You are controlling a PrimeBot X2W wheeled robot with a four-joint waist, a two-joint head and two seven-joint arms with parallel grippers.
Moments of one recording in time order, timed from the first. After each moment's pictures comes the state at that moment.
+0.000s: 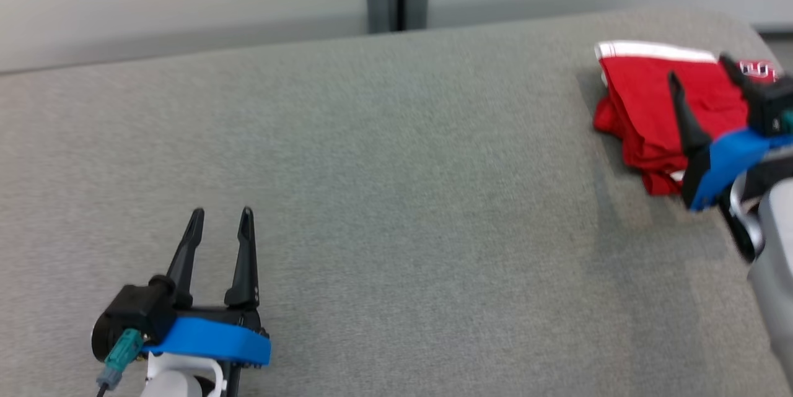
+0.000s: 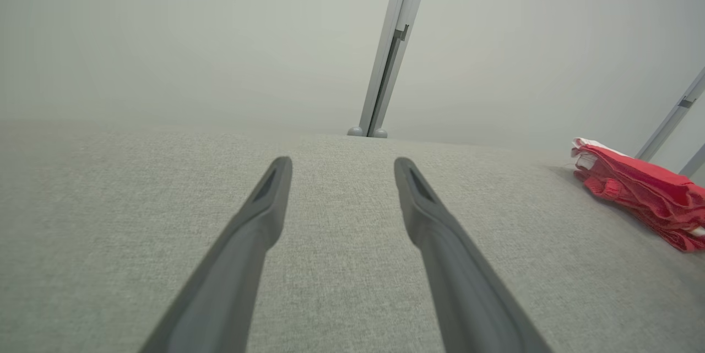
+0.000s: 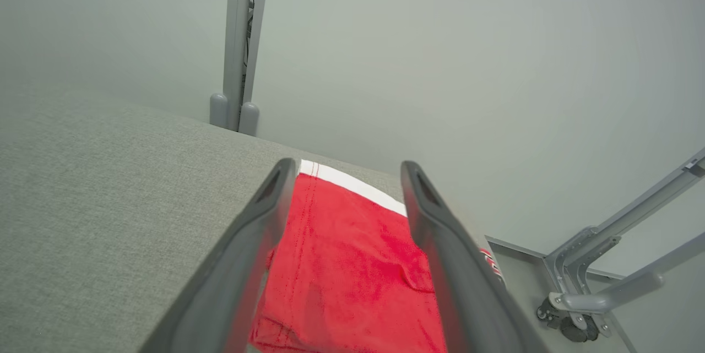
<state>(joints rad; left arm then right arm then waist) -0.13 0.12 -0.13 0.23 -0.32 -0.12 -0.26 -0.73 -0.38 0.15 0.74 0.07 0.13 -0.16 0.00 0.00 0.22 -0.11</state>
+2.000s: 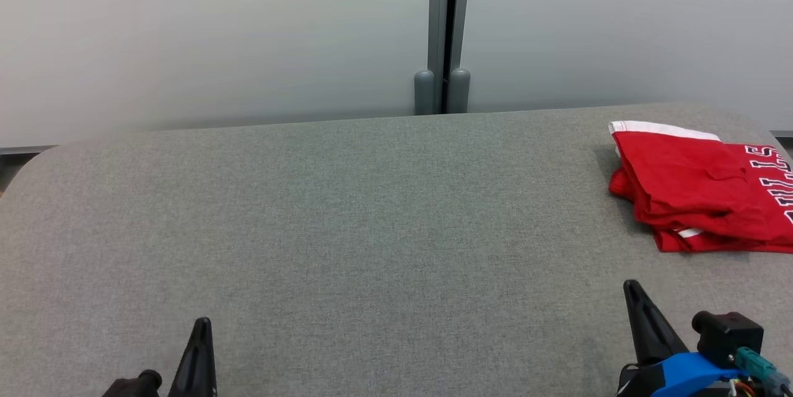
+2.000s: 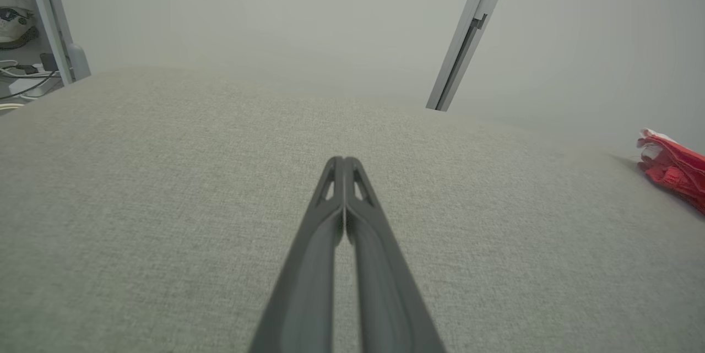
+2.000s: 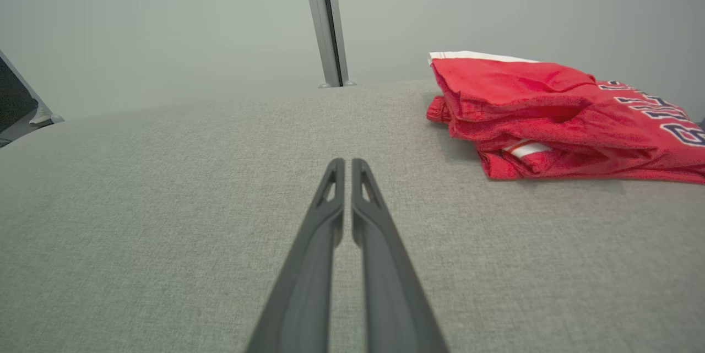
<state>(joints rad) 0.08 0.10 -0.04 0.31 -0.32 -0.12 -0.26 0.02 -0.05 -0.05 0.17 0.18 0.13 -0.06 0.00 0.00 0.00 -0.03</state>
